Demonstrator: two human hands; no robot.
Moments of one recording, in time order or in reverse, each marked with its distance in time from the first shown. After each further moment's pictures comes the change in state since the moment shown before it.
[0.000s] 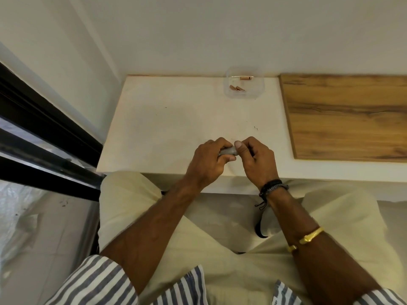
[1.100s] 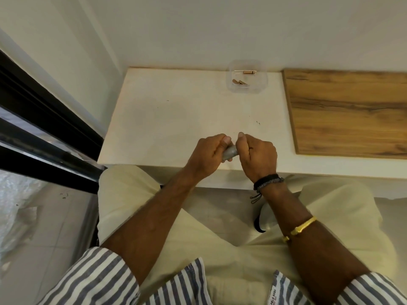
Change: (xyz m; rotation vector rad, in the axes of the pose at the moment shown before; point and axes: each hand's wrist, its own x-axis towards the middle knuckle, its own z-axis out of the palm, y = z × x) left_hand -0.002 0.002 -0.012 -0.169 -0.095 -0.019; right_hand -0.002 -0.006 0.013 -0.259 0.115 -0.124
